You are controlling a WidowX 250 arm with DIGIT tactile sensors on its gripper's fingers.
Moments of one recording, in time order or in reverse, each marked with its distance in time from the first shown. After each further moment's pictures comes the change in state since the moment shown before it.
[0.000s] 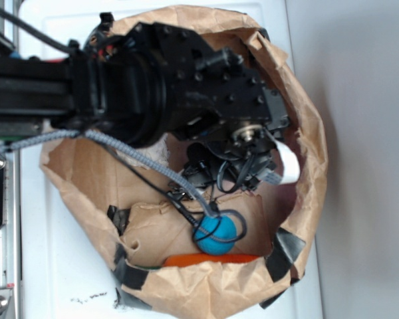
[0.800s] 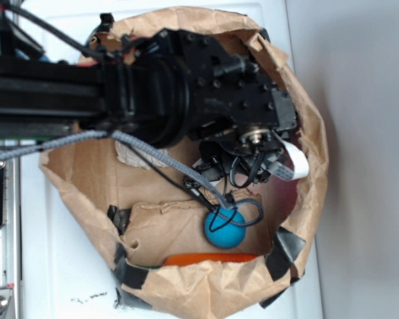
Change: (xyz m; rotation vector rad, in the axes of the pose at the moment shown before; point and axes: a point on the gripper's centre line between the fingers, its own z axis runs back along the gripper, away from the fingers) arm 0.002 0.016 -0.010 0.077 0.017 0.042
